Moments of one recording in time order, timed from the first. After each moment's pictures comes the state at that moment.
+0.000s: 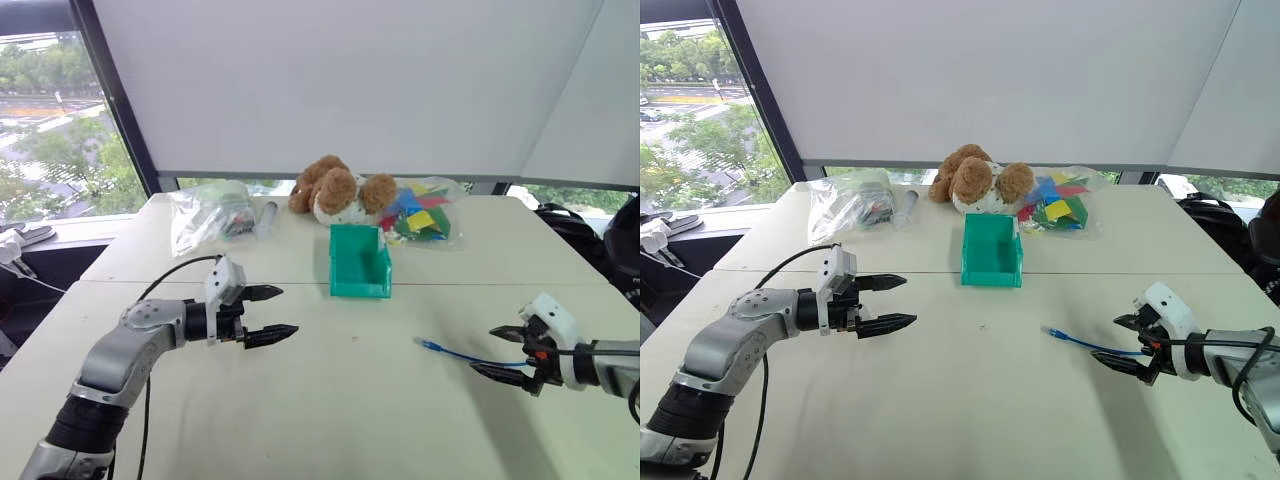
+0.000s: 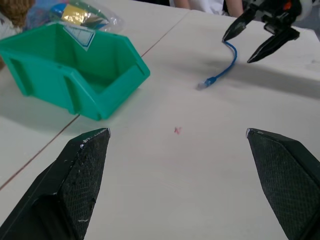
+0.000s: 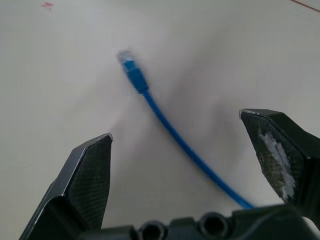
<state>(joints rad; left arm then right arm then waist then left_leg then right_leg) -0.47 0.66 -0.03 -0.10 -0.50 0.46 -1.06 -0.13 -1.01 -0.17 0.06 0.35 0.42 1.01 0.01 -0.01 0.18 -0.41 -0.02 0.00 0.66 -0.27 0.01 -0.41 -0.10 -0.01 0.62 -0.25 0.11</state>
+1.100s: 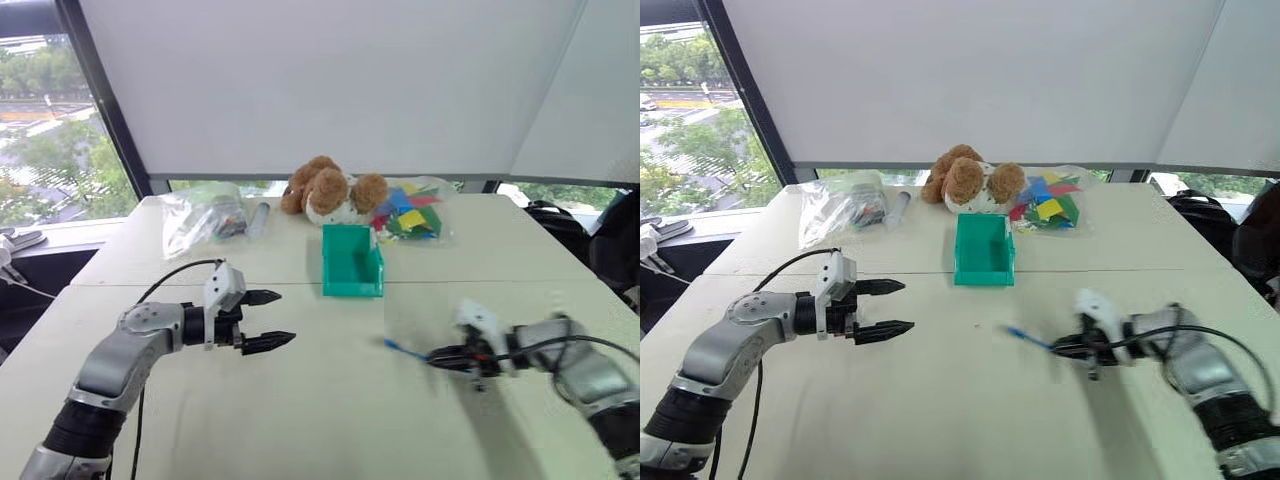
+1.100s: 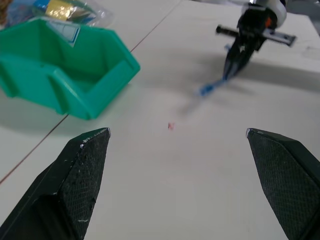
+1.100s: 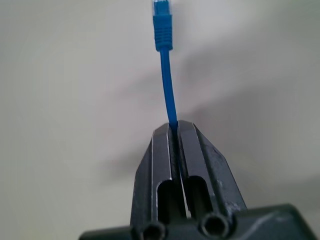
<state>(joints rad) -0.49 0.66 -0.03 -0.10 -0.48 0.45 -1.10 -0.46 -0.78 0.23 0.01 0.18 0.32 1.28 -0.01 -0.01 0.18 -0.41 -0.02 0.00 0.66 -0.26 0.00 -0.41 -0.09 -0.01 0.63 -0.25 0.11</state>
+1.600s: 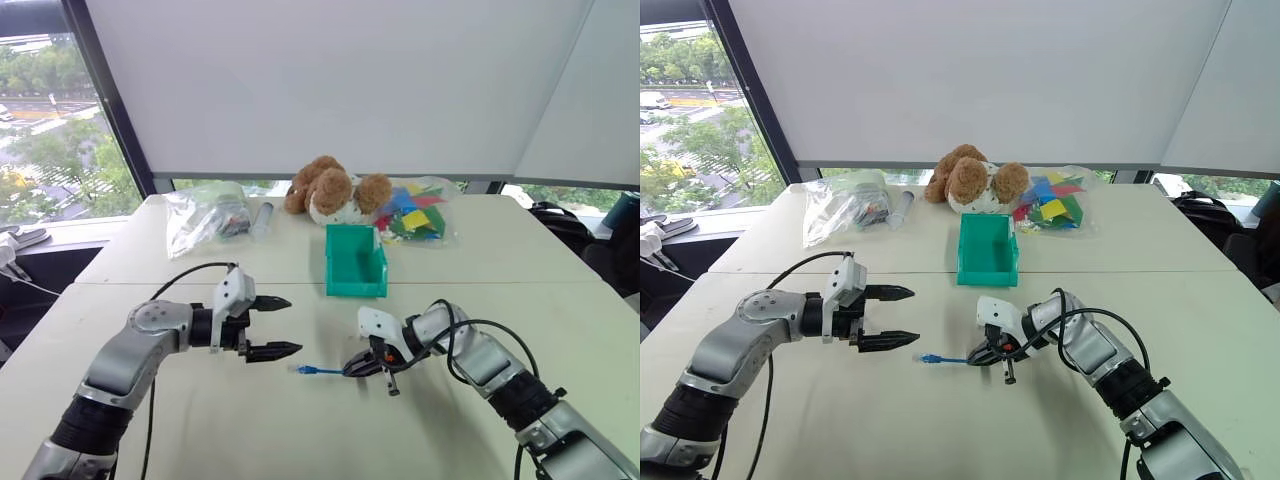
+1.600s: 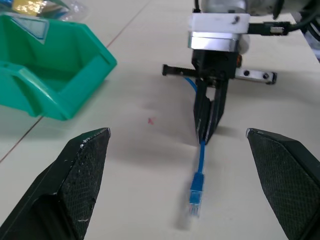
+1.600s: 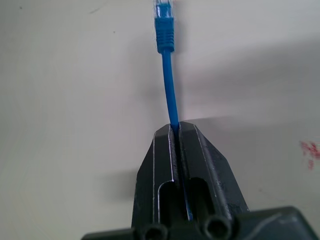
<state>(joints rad) -0.45 0.67 -0.10 -0.13 -0.42 0.40 -1.16 -0.67 -0.60 0.46 0.17 0.01 0.26 1.26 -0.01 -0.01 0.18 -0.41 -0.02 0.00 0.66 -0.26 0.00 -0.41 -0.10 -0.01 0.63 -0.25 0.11</state>
